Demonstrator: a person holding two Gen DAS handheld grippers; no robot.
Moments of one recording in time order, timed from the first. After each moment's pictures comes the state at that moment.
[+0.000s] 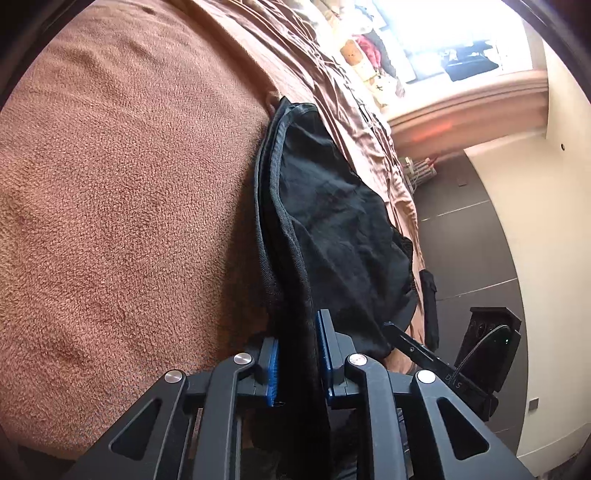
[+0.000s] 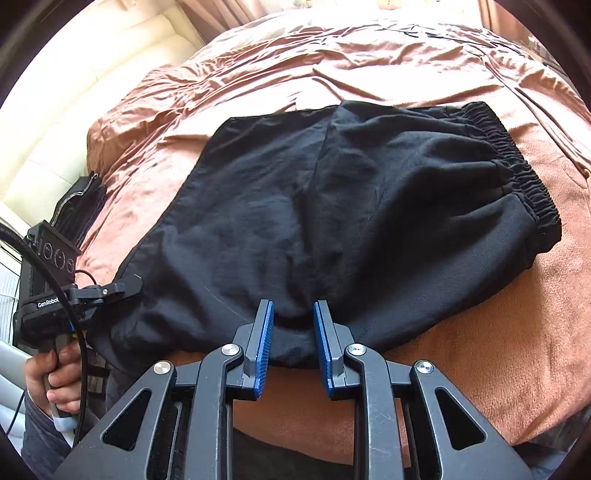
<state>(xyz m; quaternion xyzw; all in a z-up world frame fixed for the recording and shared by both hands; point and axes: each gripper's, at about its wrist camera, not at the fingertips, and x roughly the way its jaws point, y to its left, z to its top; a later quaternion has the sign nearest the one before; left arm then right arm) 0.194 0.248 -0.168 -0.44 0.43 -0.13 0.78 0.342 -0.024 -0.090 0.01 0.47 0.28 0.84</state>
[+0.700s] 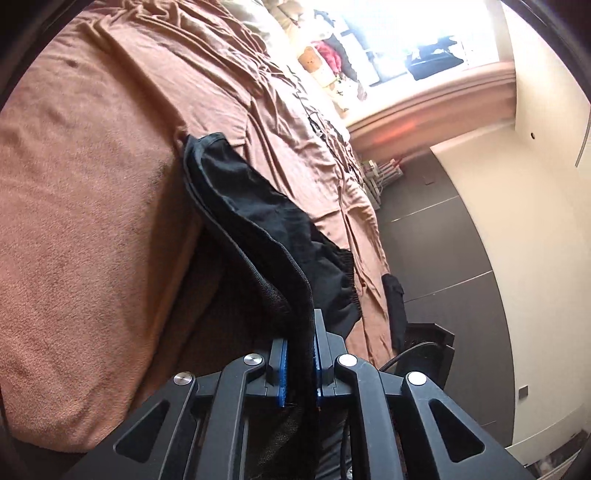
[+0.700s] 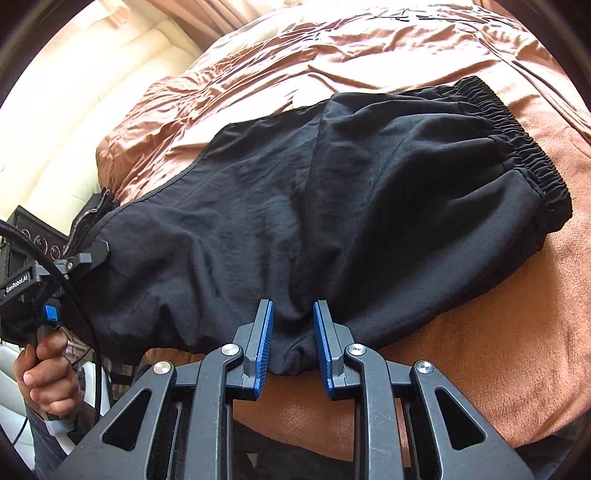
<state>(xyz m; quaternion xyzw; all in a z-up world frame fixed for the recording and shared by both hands) 0.212 0.216 -0.098 -0.43 0.39 -0.18 0.80 0.351 -0.048 -0.099 0.07 0.48 0.30 0.82</state>
